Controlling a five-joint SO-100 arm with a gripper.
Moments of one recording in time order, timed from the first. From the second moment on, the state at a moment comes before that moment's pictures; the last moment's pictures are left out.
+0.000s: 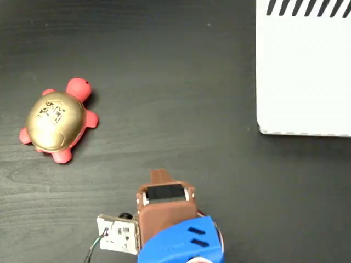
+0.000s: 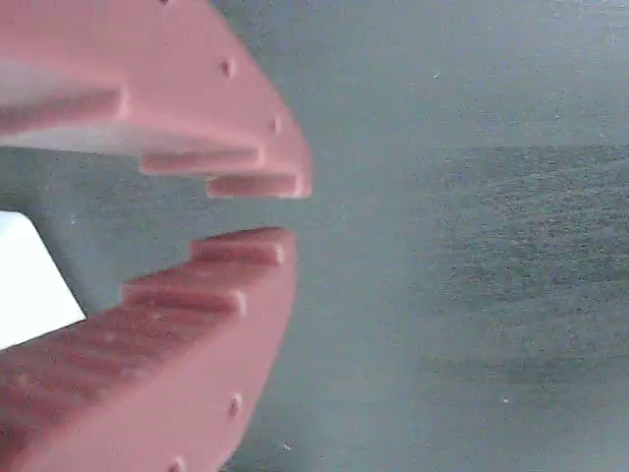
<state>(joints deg) -2.8 186.2 169.0 70.0 3.1</state>
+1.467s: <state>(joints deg) -9.4 172.3 167.5 63.0 -2.5</state>
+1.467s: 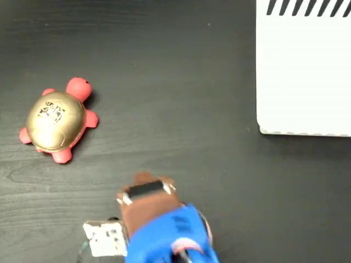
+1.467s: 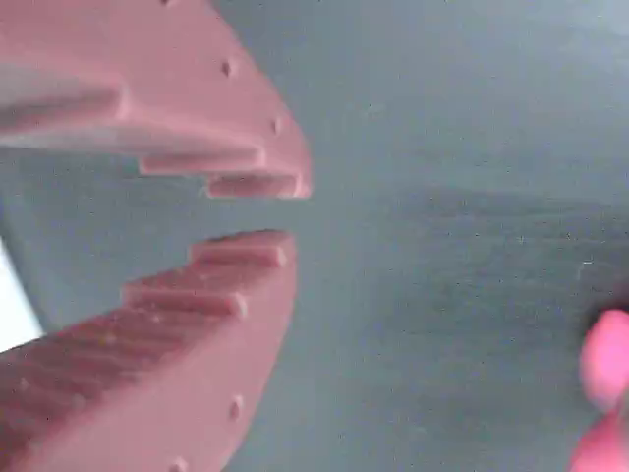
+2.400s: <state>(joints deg) -19.5 92.0 90.4 84.7 -32.3</state>
